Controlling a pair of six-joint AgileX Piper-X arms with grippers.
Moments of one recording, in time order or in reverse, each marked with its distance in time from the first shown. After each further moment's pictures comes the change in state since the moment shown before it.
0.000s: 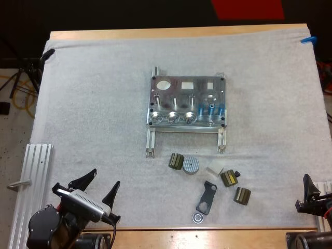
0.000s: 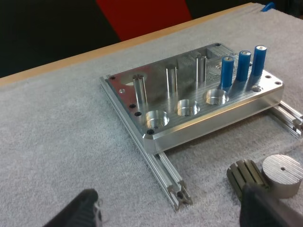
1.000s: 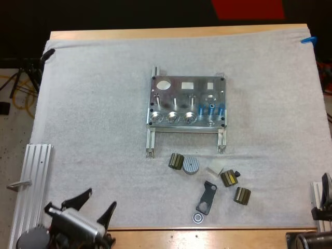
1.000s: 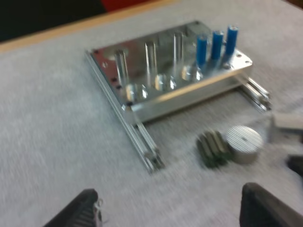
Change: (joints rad) left arm 0.000 -0.002 -0.206 0.300 0.002 0.003; right arm 0.000 -0.002 -0.186 -0.043 0.025 -0.039
